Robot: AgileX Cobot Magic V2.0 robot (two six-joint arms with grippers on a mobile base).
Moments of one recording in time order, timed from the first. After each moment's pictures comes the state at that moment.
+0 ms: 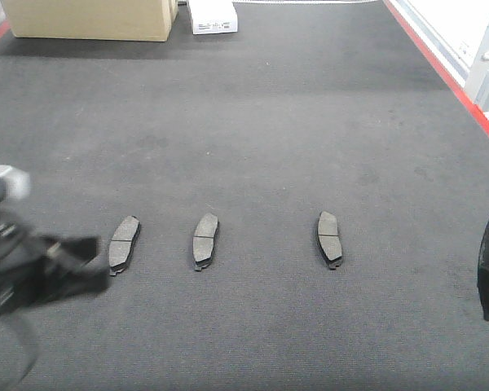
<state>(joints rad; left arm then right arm) -0.50 0.97 -0.57 0.17 0.27 -0.46 0.32 0.45 -0.53 -0.04 0.56 0.04</state>
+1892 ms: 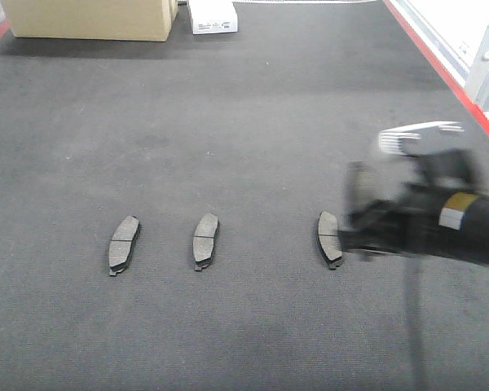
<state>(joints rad) -0.50 0.17 -0.37 0.26 0.47 -0.45 0.41 1.27 -0.84 0.05 0.42 0.04</state>
